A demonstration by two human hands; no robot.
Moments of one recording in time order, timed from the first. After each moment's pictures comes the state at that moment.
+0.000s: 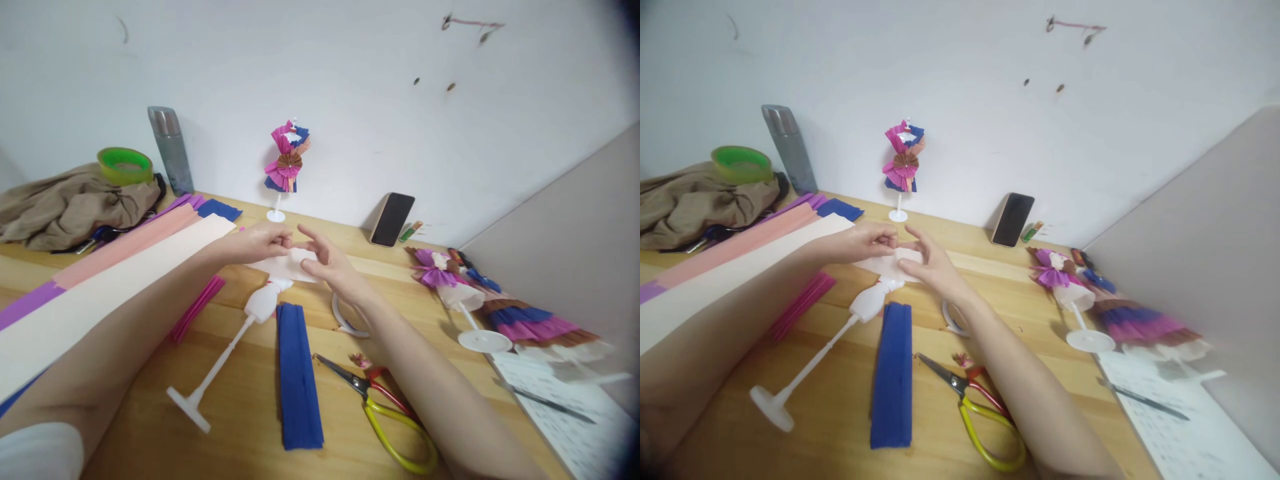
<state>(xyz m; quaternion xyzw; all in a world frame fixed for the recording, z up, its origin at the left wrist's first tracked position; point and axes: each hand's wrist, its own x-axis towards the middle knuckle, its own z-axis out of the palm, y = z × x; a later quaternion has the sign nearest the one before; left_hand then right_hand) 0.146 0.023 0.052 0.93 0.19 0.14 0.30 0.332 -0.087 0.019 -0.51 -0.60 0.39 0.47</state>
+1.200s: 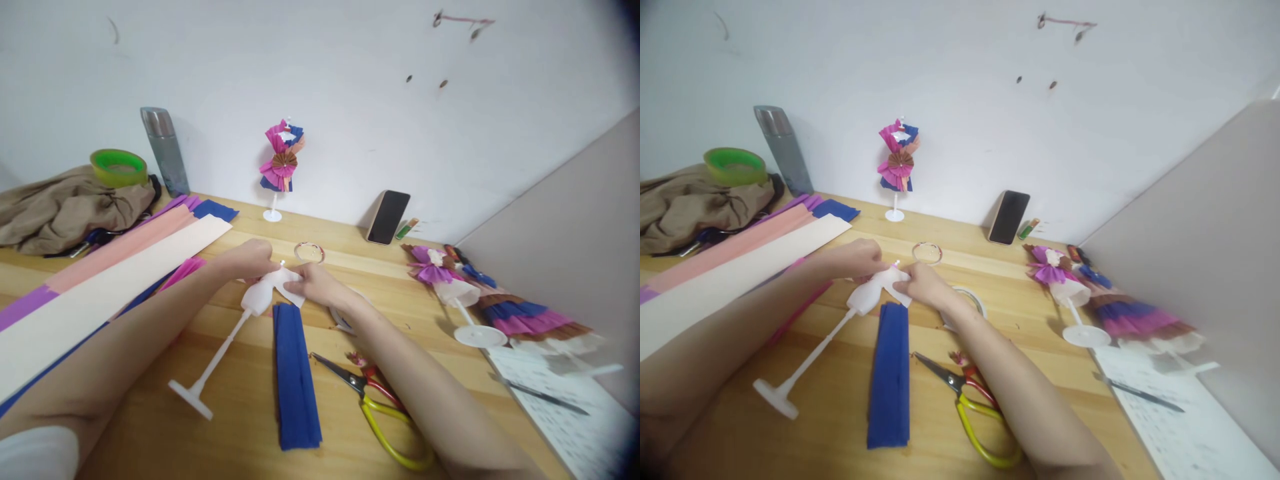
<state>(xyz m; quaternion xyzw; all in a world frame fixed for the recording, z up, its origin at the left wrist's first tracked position) 0.157 -0.007 0.051 0.86 0.42 -0.03 0.29 0.325 -0.082 -0.004 -0.62 -0.62 0.40 0.25</state>
